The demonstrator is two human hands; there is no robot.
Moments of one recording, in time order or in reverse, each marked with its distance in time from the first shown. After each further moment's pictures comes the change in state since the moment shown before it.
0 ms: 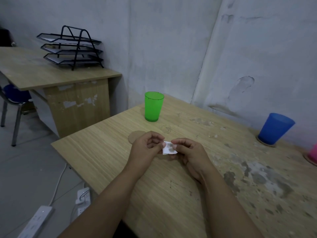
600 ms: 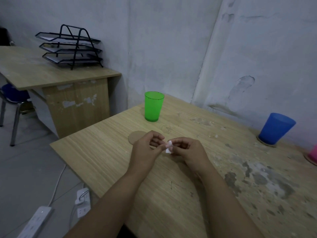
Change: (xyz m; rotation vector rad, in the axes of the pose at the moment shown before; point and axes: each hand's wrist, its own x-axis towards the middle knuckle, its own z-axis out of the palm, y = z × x) left_hand 0.001 -0.002 0.006 0.167 0.080 0.089; right_hand -0.003 -0.008 0.008 -0.341 -0.007 -0.140
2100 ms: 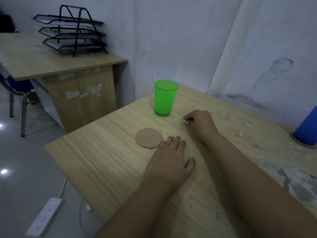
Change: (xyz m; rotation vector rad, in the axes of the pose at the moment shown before) left_hand 0.008 -0.022 0.024 0.928 -0.448 0.091; right_hand 0.129 0.011 -0.010 -1.121 0.025 -0.242
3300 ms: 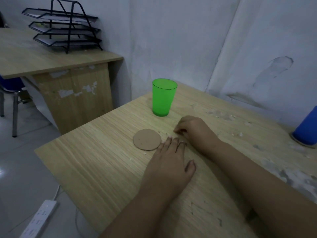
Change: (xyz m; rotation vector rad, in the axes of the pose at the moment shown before) left_hand -0.002 -0.001 0.005 0.007 0.084 0.019; right_hand -0.016 -0.010 0.002 -0.013 -0.136 -0.331
